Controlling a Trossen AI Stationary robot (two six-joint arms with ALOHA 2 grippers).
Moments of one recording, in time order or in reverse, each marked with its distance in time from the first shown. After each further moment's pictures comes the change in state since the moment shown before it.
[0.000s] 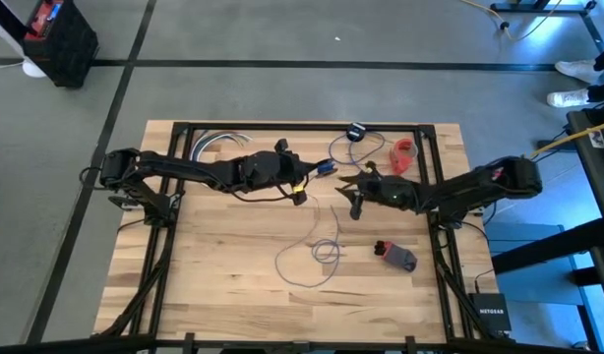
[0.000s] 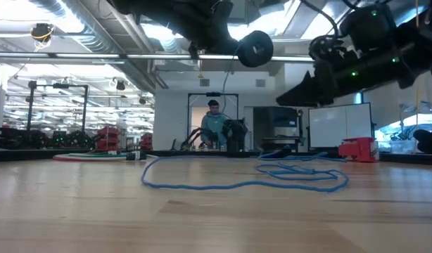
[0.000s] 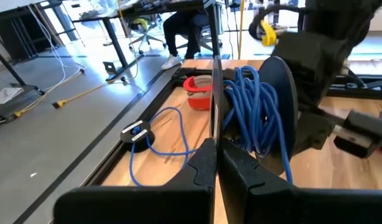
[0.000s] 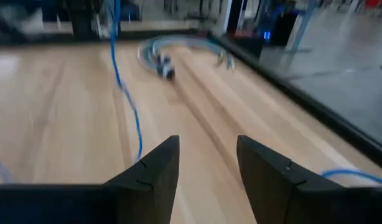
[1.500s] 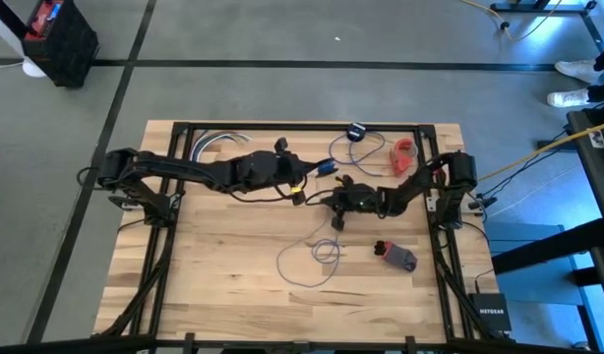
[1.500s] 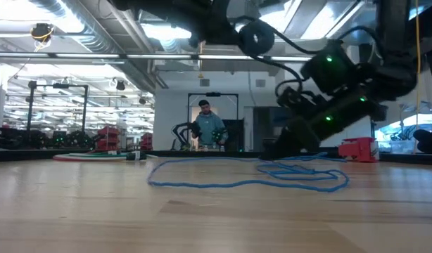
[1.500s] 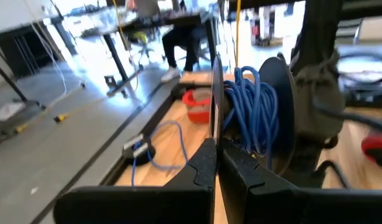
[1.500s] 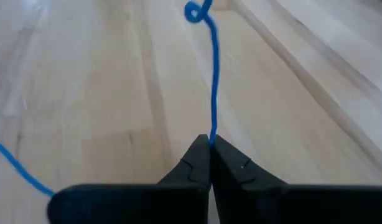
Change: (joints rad) left arm -0.009 -0.022 0.000 0.036 -0.001 0.040; right arm 0.001 0.517 0.170 0.084 -0.120 0.053
